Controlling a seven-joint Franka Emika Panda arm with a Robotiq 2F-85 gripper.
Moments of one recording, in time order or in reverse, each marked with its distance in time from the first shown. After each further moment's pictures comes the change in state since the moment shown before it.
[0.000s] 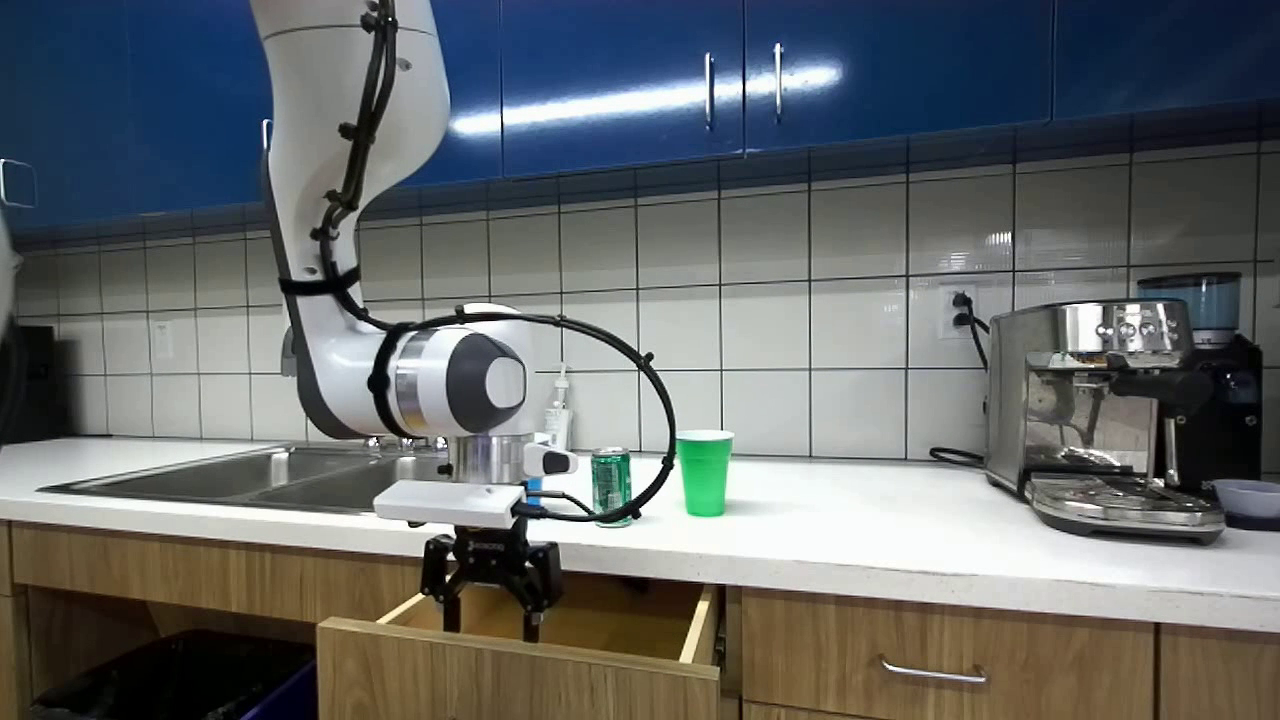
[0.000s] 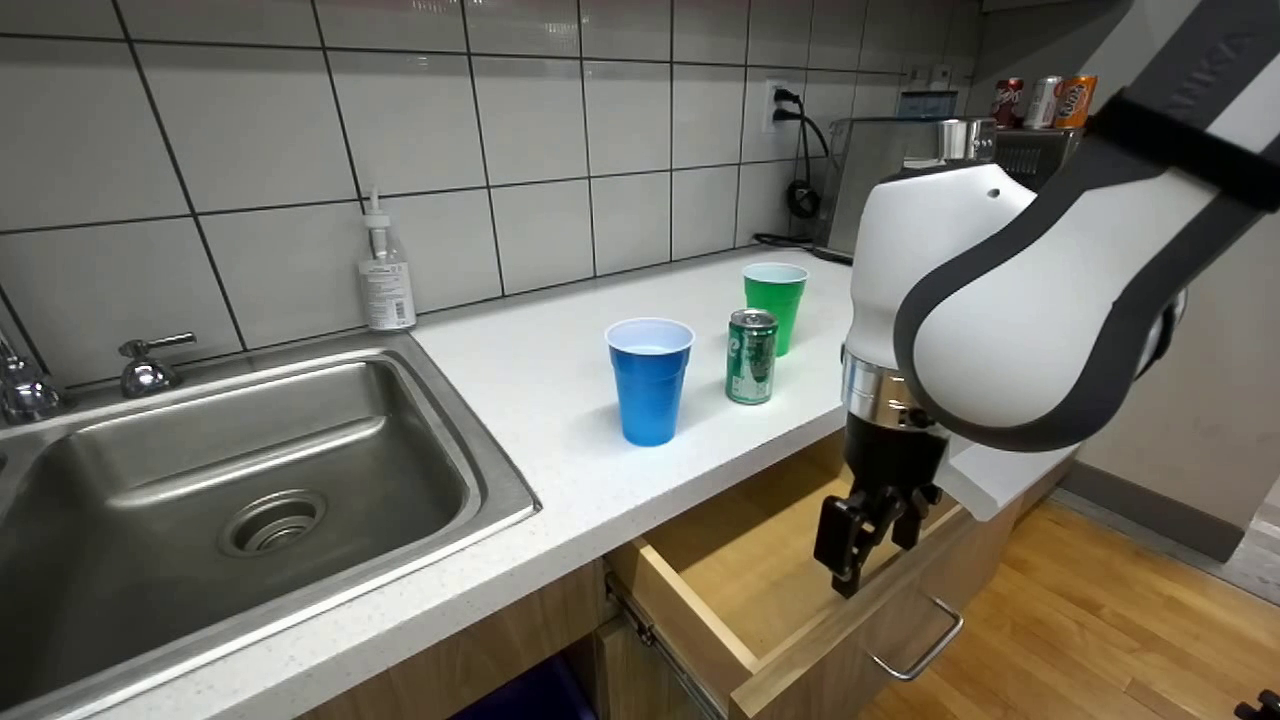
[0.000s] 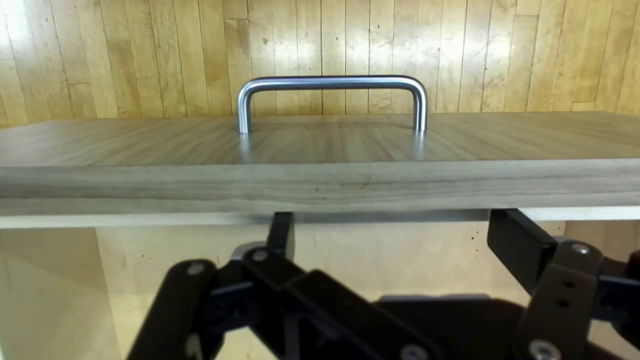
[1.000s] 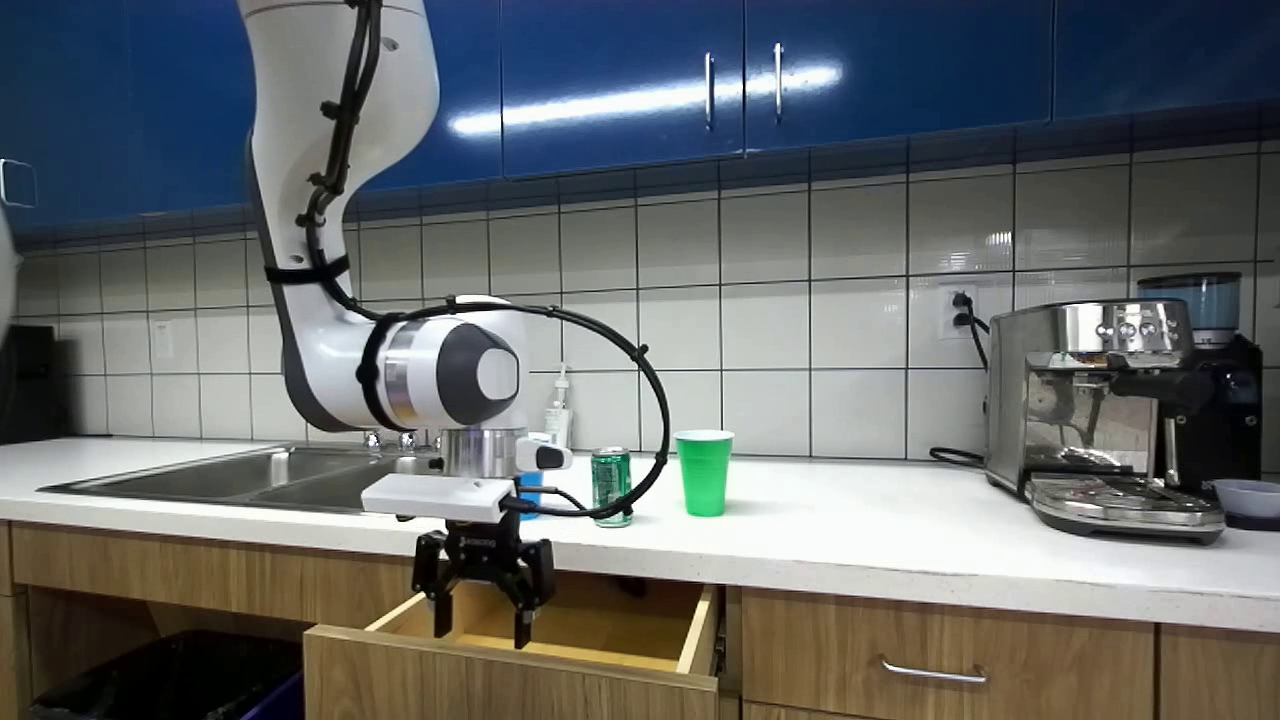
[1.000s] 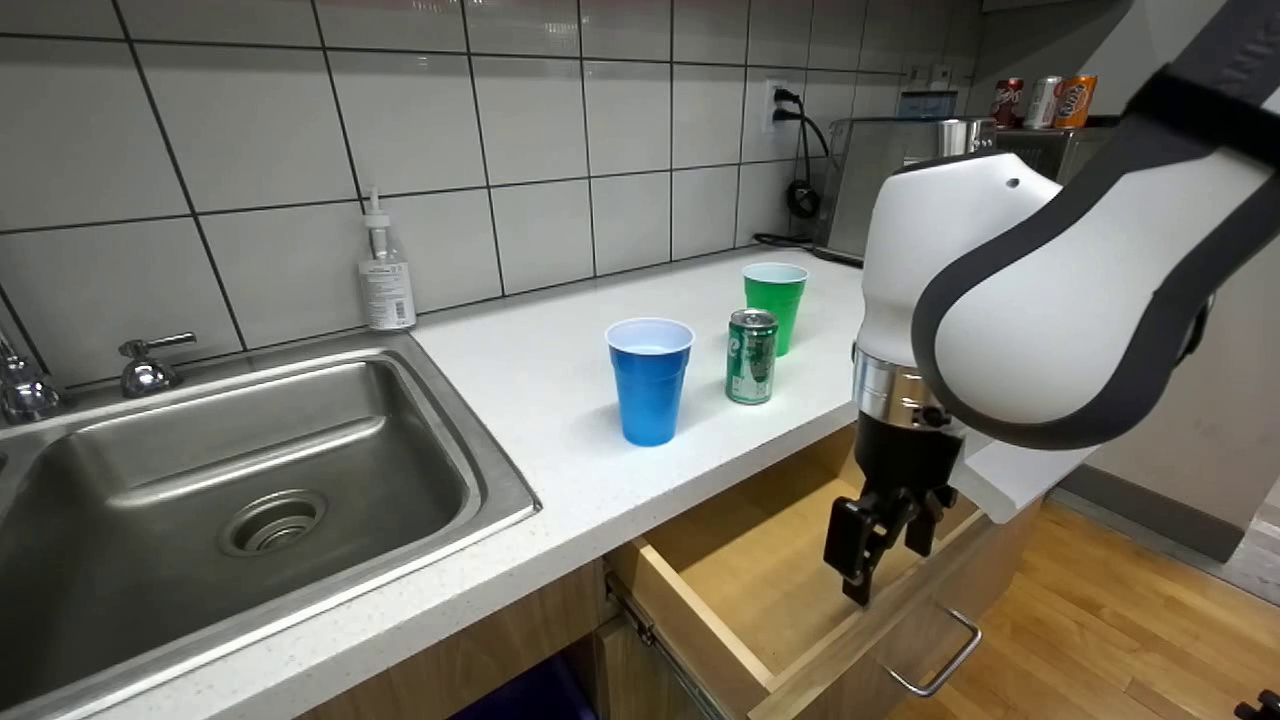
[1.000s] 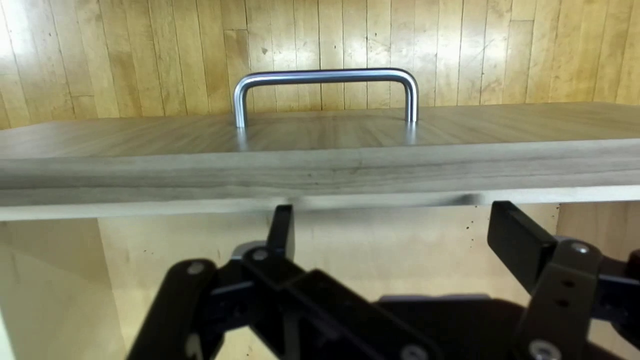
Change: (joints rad) arm 0.004 -0.040 0.002 -0.033 0.003 -0.016 0.024
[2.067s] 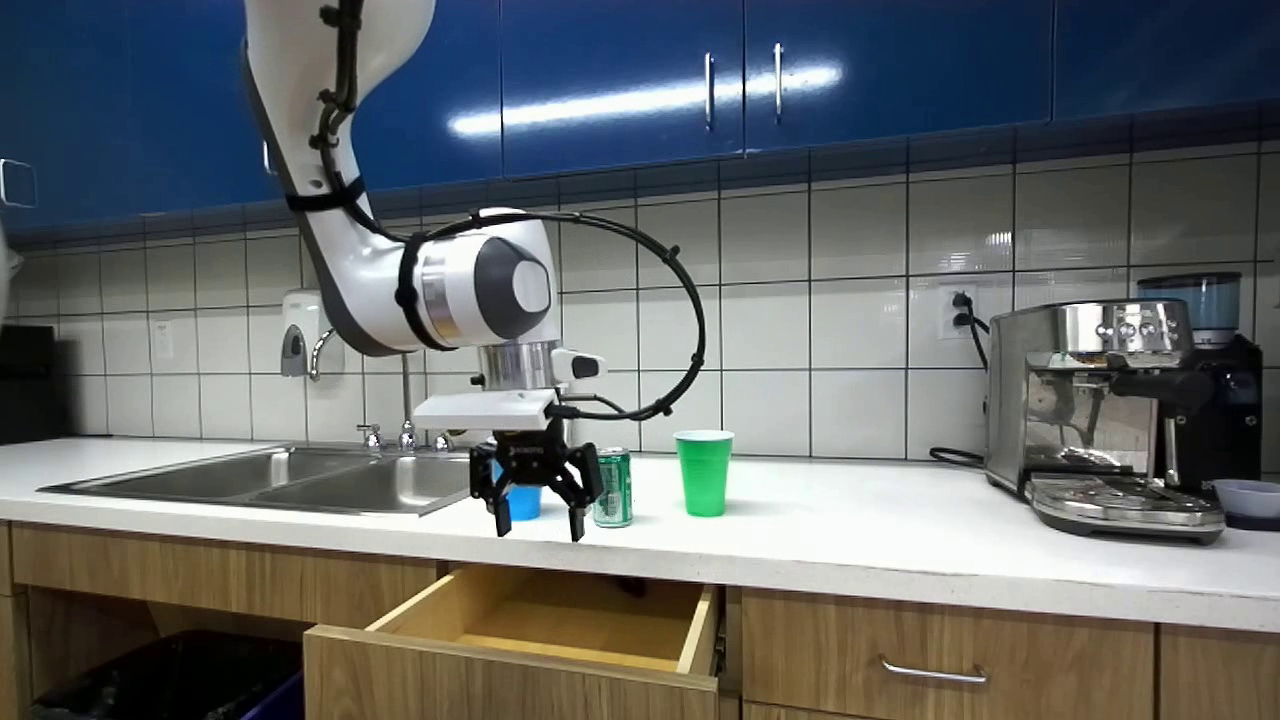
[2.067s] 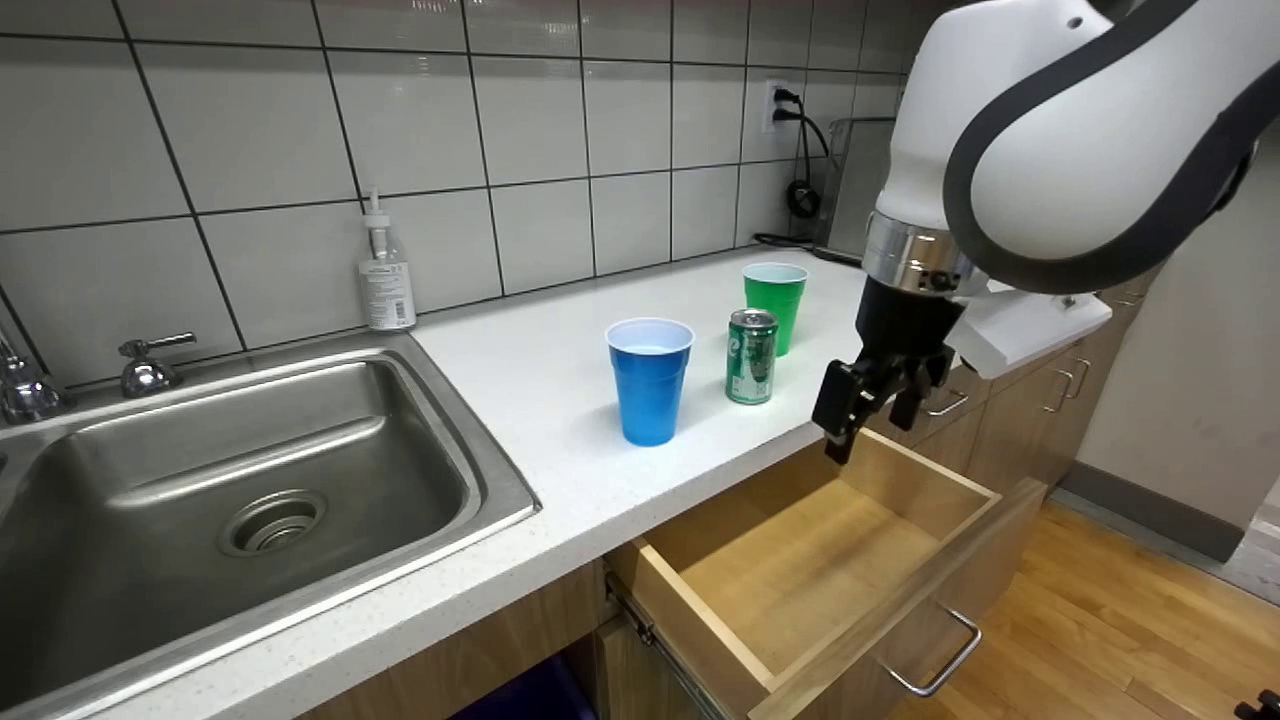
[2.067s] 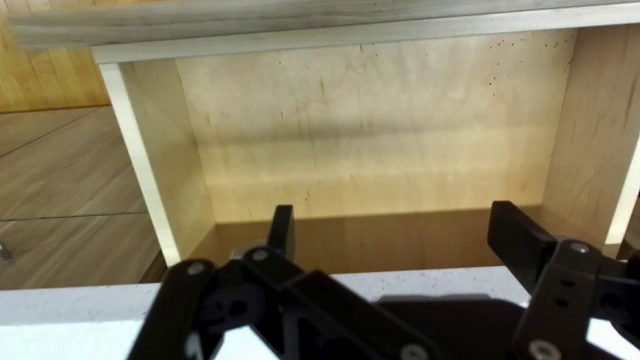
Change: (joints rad) arm -0.015 -0.162 -0.061 0.043 -0.081 -0.021 0.036
